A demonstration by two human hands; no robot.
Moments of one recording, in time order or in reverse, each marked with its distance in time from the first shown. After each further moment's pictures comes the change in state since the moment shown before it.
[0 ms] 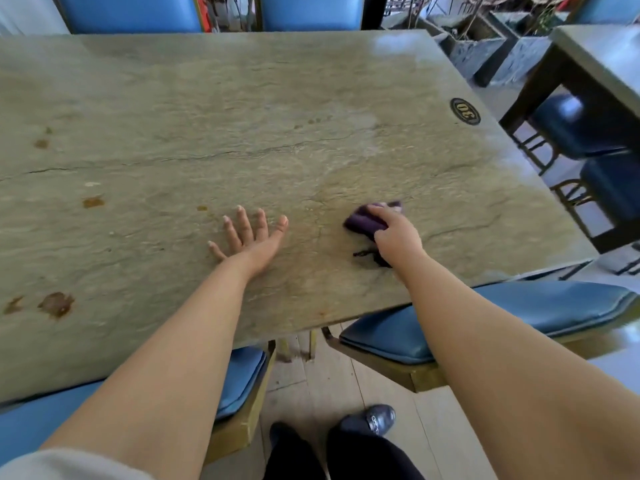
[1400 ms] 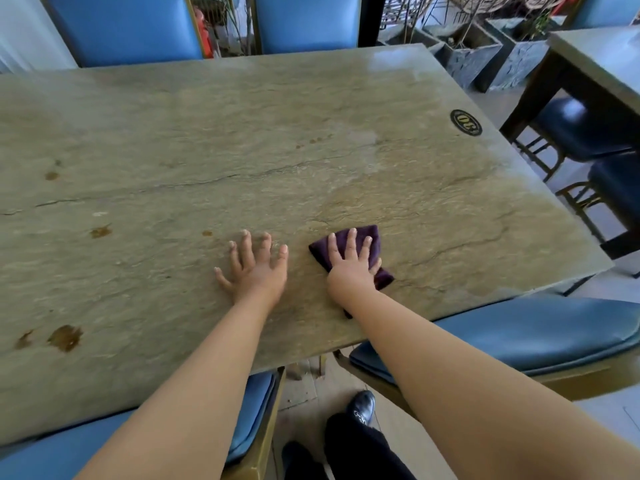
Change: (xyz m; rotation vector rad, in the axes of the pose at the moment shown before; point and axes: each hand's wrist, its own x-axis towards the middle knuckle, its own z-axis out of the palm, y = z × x) left_hand 0.003 0.001 0.013 0.017 0.243 -0.024; right_hand -0.005 -0.042 0.076 -0.496 -0.197 -0.017
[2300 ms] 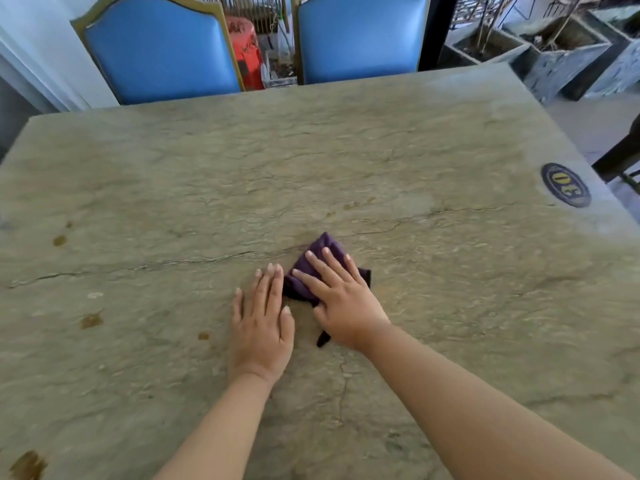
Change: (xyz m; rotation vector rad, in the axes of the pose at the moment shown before) left_hand 0.111 0.016 -0.006 0.205 0.426 0.318; right_hand 0.163 -0.024 -0.050 -0.077 0.245 -0.787
